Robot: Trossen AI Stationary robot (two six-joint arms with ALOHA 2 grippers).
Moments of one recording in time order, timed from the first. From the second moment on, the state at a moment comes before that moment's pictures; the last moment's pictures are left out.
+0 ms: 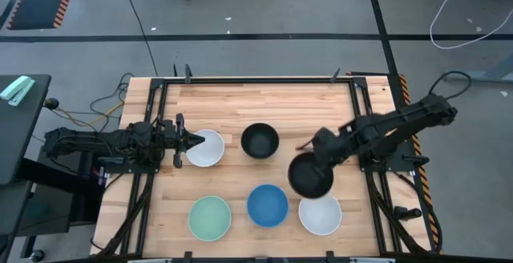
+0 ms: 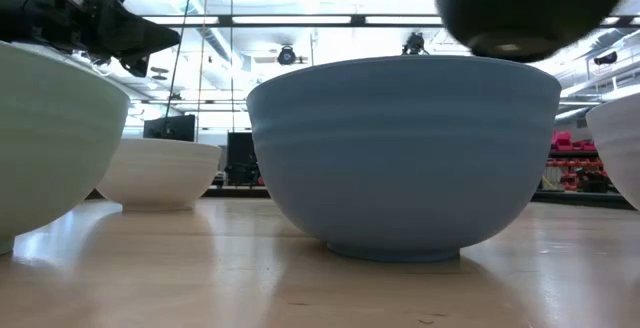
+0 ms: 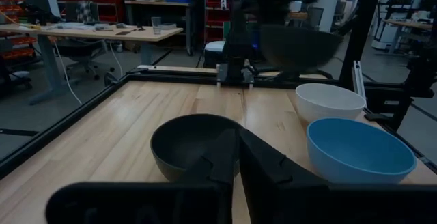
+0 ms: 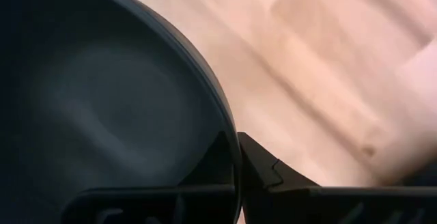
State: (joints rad) left arm 0.00 0.32 0.15 0.13 -0.09 -0.04; right arm 0.34 1.30 1.25 -1.28 0.05 1.18
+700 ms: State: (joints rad) left arm 0.00 0.32 0.15 0.13 -0.09 -0.07; right arm 0.65 1.55 1.25 -1.15 -0.14 1.56
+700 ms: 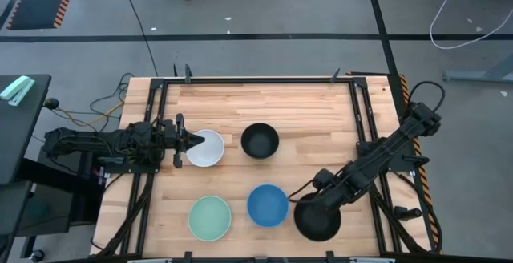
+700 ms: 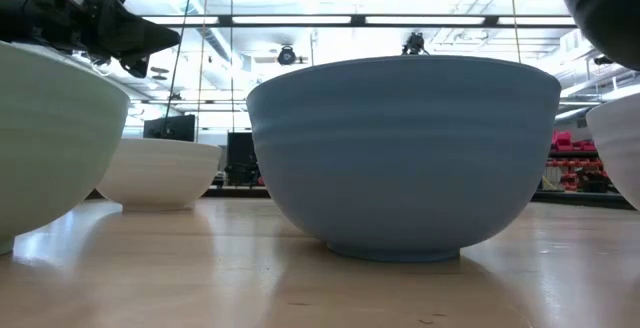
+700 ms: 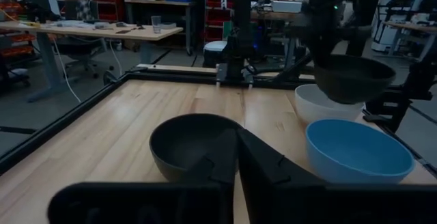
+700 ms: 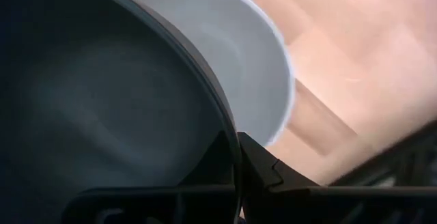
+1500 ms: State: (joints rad) left arm 0.00 0.32 0.15 0.13 -0.09 -0.09; right arm 0.62 1.55 1.05 -1.01 -0.13 1.52
